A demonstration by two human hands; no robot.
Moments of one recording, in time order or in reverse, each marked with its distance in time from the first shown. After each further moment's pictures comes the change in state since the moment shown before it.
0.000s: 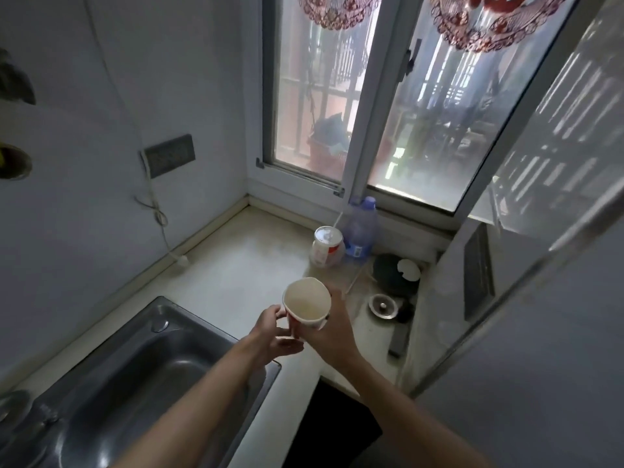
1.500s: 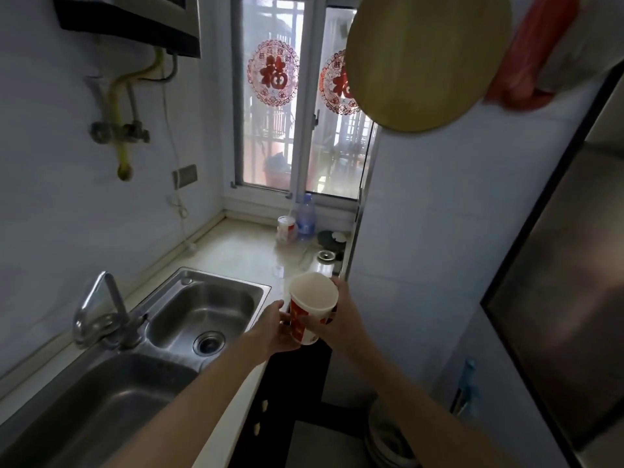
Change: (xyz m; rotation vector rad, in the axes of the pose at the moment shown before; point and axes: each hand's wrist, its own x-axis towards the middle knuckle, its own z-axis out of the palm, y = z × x) left_hand -0.404 -0.244 -0.095 0.234 -0.254 0.159; right_hand -0.449 -0.231 -0.068 -0.011 0.103 -0.030
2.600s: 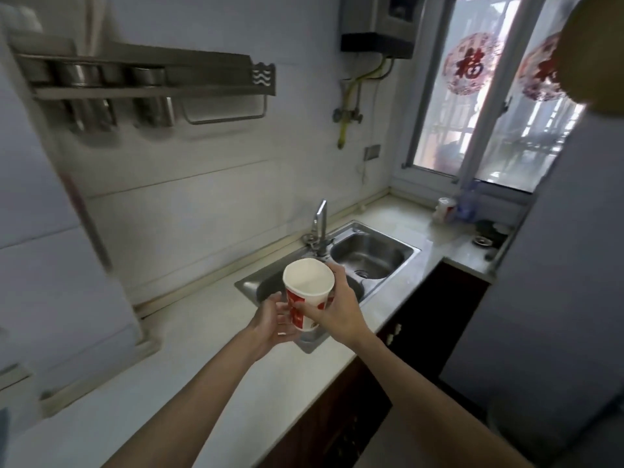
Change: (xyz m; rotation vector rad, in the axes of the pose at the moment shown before) left_hand -0.348 -0.204 -0.189 -0.231 0.503 0.200; right_hand -0.280 -0.160 0.181 0.216 -0.498 -0.273
